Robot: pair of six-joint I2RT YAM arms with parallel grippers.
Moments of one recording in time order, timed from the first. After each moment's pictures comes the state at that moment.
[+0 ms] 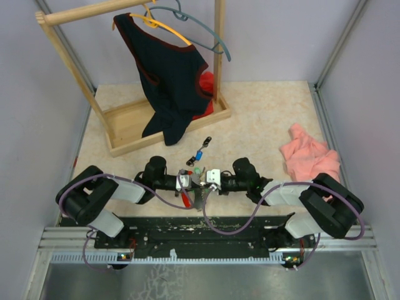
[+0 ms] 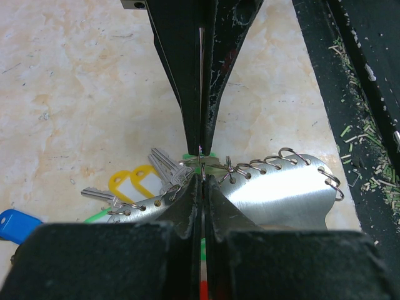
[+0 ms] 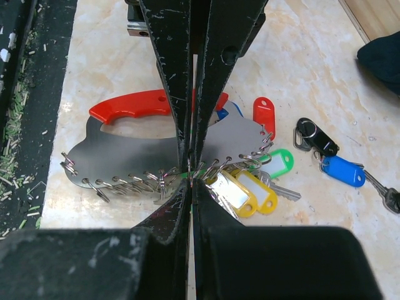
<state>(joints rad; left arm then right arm) -0.67 1.54 0.33 0.81 0.86 0.55 0.79 1.37 0.37 0.54 -0.61 -0.57</state>
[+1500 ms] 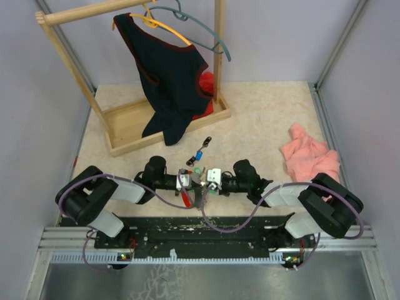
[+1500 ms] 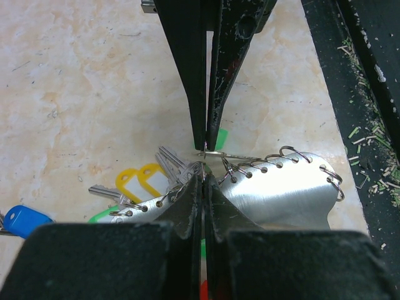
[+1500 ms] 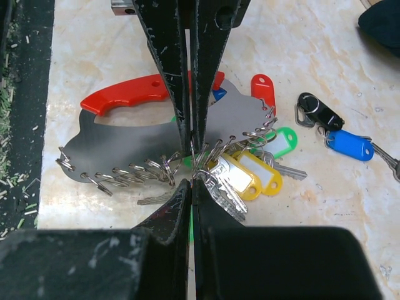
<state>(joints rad) -0.67 1.54 0.33 0.81 0.84 0.54 0.79 1.38 0.35 0.56 -0.54 -0.51</state>
